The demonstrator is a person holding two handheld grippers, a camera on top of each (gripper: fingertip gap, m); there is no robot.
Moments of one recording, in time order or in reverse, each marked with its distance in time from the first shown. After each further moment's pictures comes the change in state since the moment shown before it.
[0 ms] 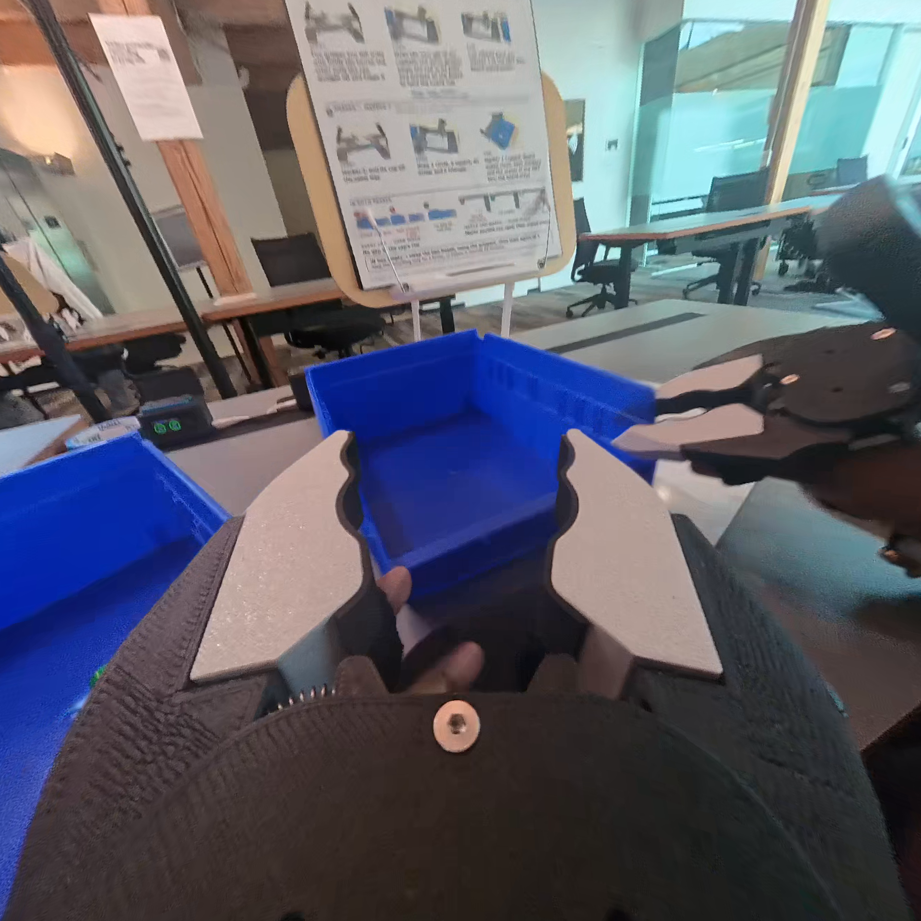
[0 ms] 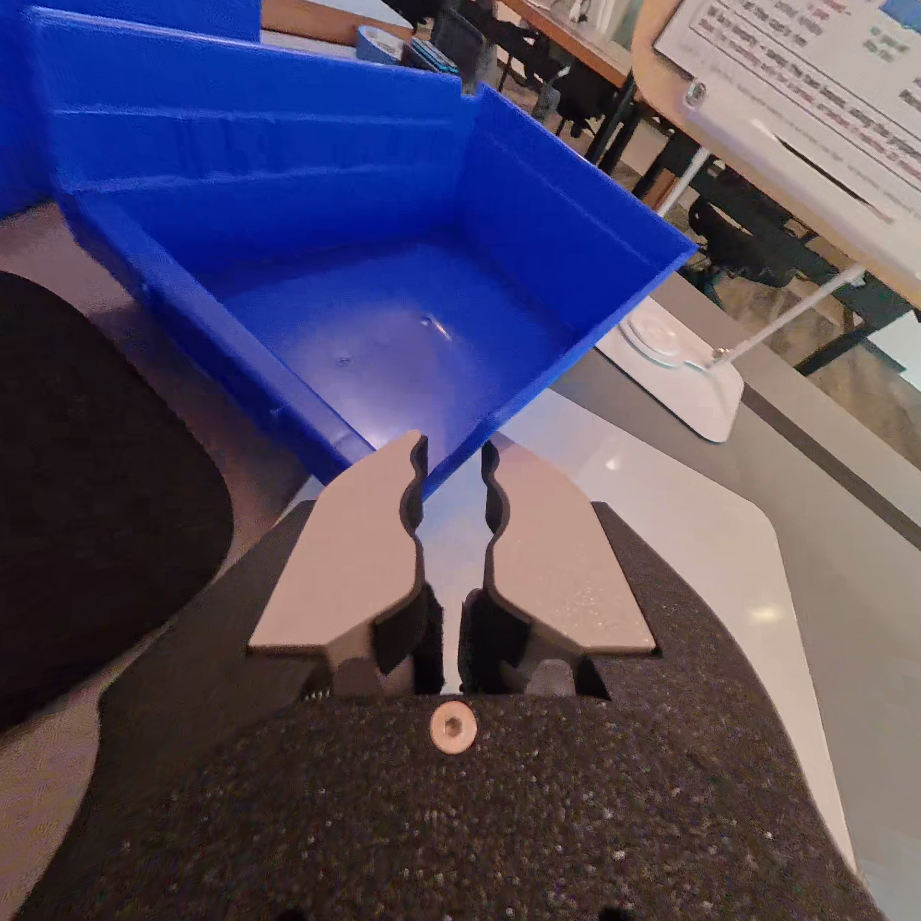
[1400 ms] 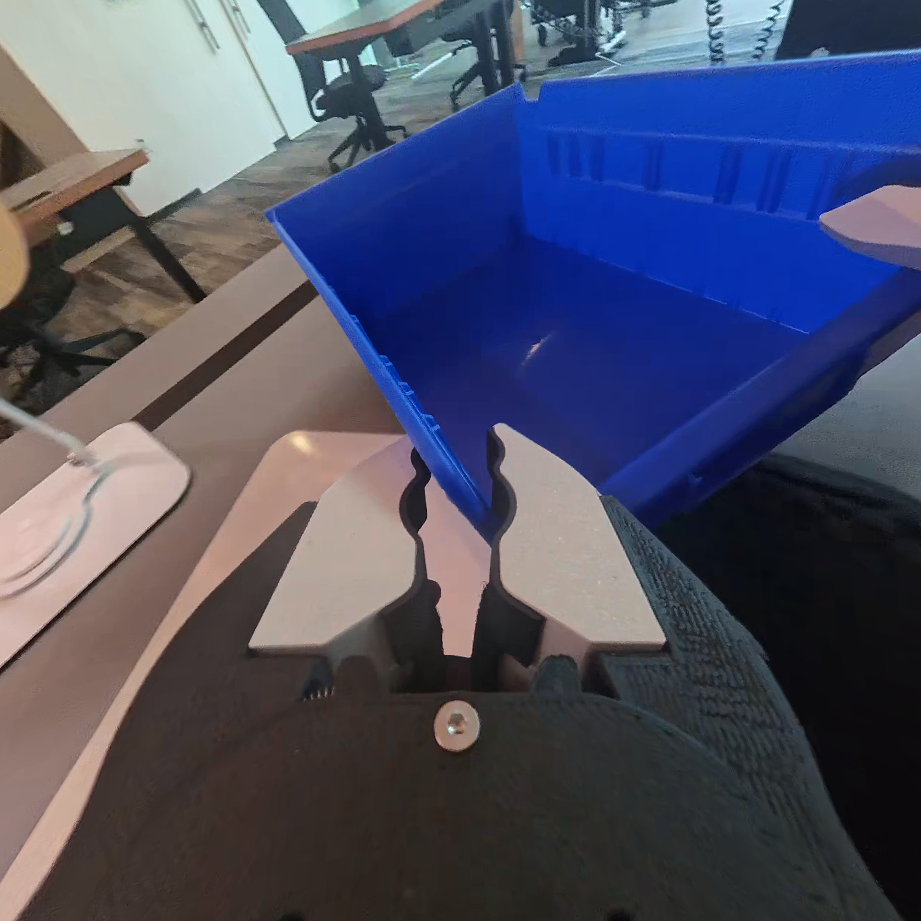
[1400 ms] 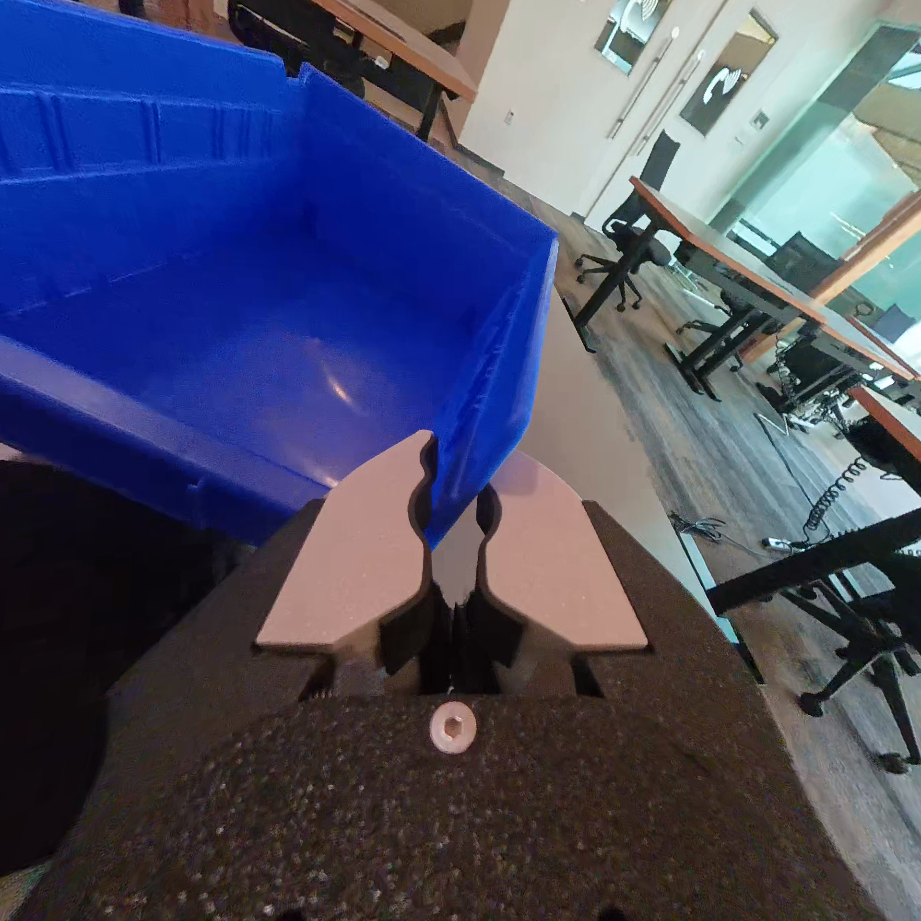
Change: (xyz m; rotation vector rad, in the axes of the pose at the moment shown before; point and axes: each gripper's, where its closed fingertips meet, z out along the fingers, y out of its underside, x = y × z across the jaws) left arm 0.316 0.023 0.239 -0.301 0.482 0.207; right arm 0.269 0.182 -0.249 -0.207 0.727 0.181
